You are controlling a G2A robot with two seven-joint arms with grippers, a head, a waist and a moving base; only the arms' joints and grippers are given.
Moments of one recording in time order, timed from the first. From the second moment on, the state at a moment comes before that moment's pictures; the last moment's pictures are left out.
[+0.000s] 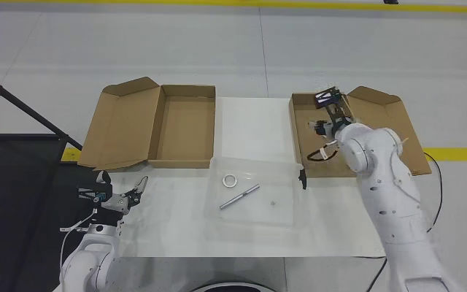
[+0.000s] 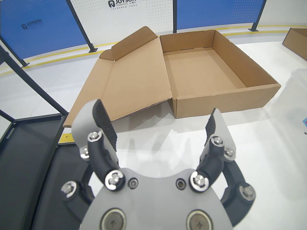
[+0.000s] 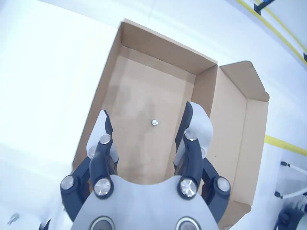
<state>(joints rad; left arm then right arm) 1.82 -1.16 -1.65 -1.86 1.28 0.04 0.16 -0.77 -1.17 1.24 -1.48 -1.28 -0.16 0.91</state>
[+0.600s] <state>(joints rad) 1.82 -1.16 -1.65 -1.86 1.28 0.04 0.16 -0.91 -1.15 1.27 -1.86 -1.07 -0.46 1.13</state>
